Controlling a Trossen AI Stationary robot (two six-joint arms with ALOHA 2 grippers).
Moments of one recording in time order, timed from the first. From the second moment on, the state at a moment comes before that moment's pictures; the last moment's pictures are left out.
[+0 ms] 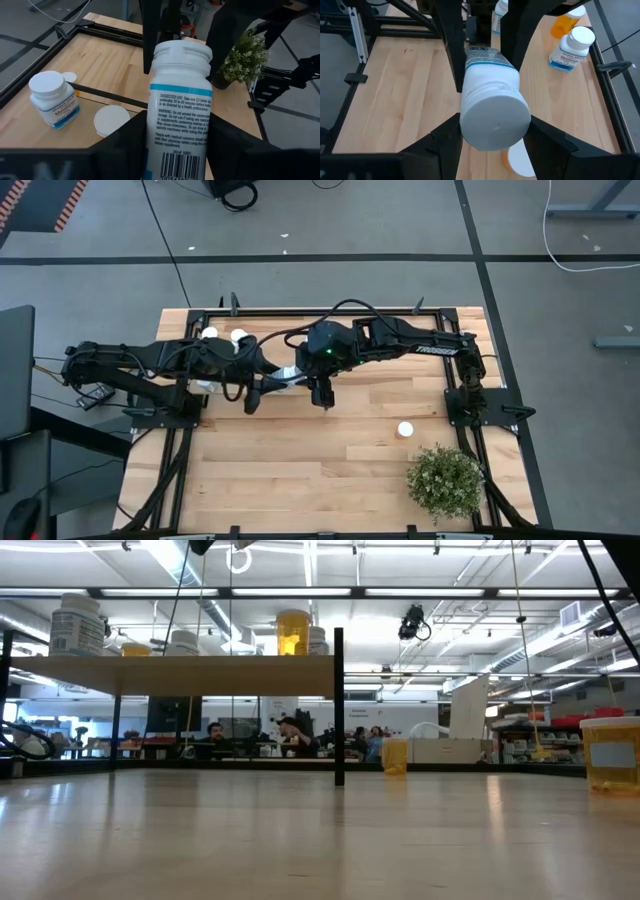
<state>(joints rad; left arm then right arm) -0.08 1.08 1.13 -0.47 -0.13 -0.28 0.04 1.98 2.34 -1.09 0.05 -0.01</state>
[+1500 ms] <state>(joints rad) -0.10 0.94 1.13 -0.27 -0.42 -0.36 0.00 1.90 2.34 -0.89 0.08 0.29</state>
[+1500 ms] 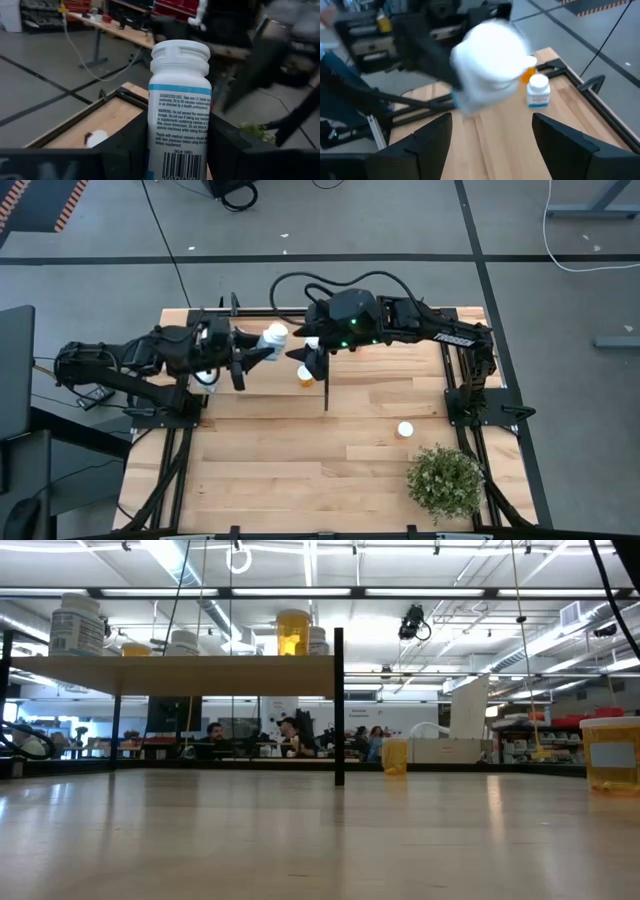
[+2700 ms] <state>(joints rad) -0.40 1.12 0.68 -0.10 -1.34 -0.71 -0.01 1.89 2.34 -1.13 0.07 0.27</state>
